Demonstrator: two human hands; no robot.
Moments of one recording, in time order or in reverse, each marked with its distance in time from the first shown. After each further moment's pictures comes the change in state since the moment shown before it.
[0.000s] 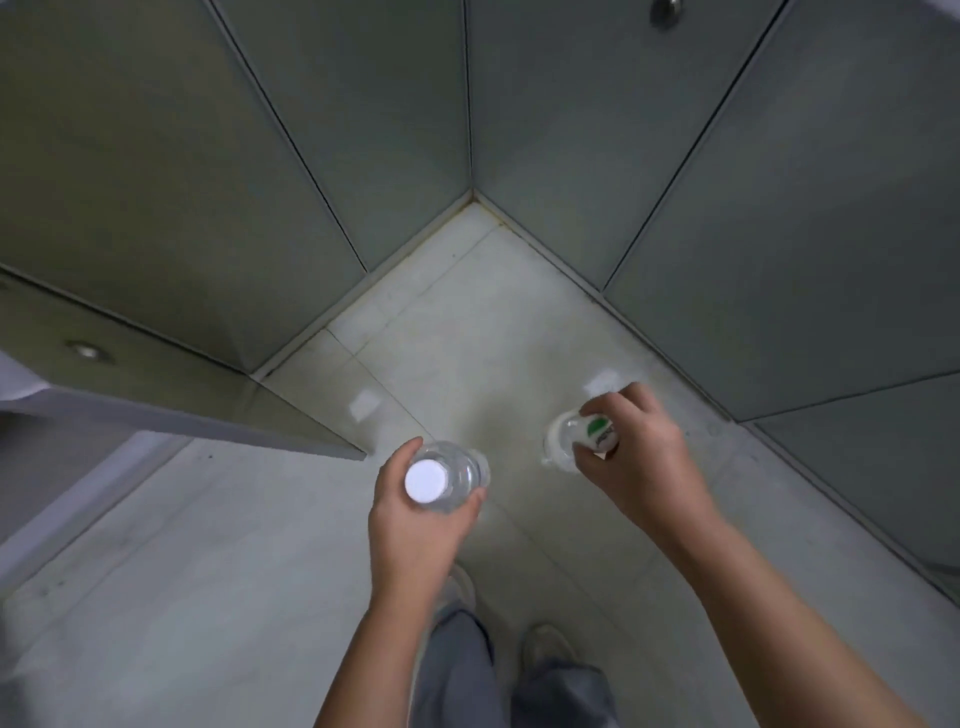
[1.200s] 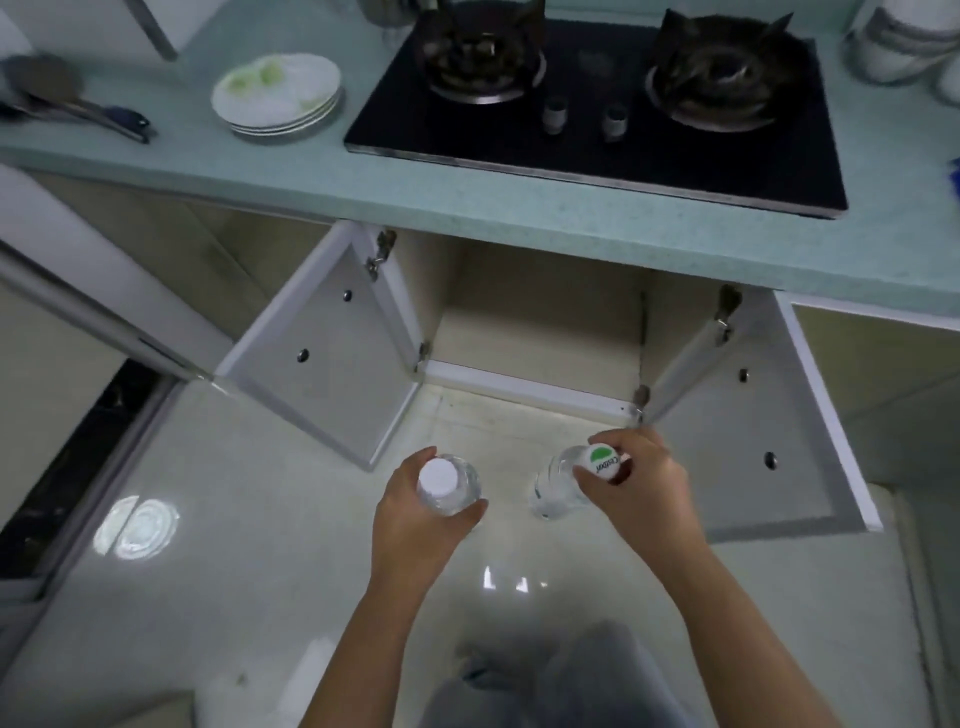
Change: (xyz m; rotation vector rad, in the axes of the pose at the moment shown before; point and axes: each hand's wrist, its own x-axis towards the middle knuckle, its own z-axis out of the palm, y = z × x) left_hand -0.152 -0.078 -0.538 -0.251 0.665 -0.344; right_hand -0.210 -0.530 0.148 0.043 -0.566 -0.628
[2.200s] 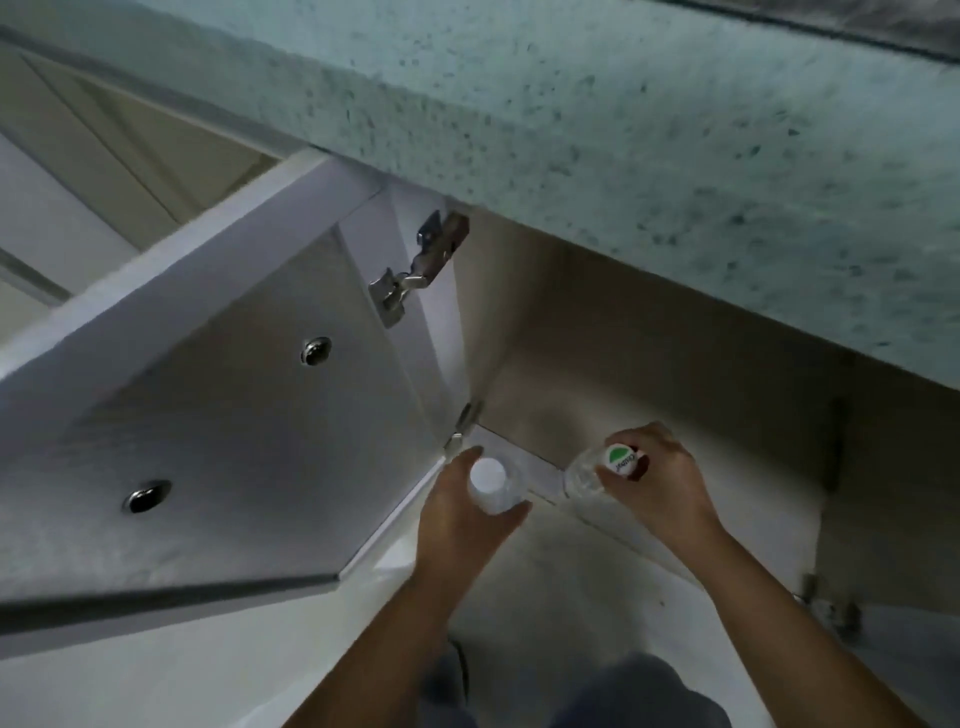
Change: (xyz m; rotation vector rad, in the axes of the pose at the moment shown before) left_hand 0.440 -0.157 0.151 0.003 0.115 -0.090; right_hand 0.427 0.135 0.305 -0.155 -0.246 -0.176
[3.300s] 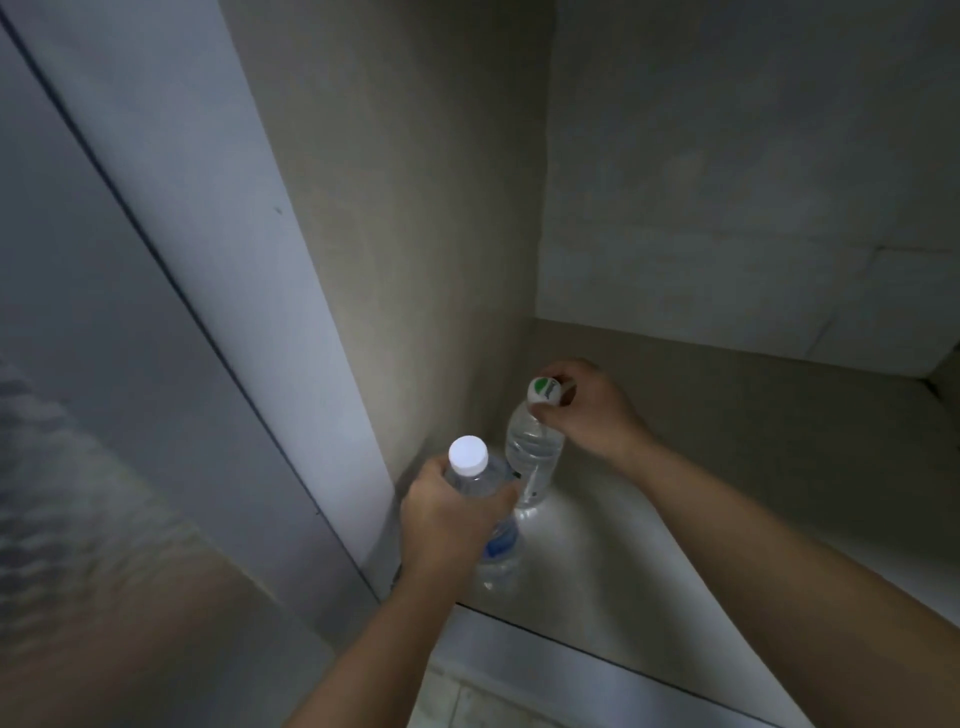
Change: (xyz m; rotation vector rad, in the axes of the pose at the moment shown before) left_hand 0.262 -0.072 0.142 -0.239 0.103 0.164; right_hand 0.269 0.092 0.145 0.217 0.196 -0.248
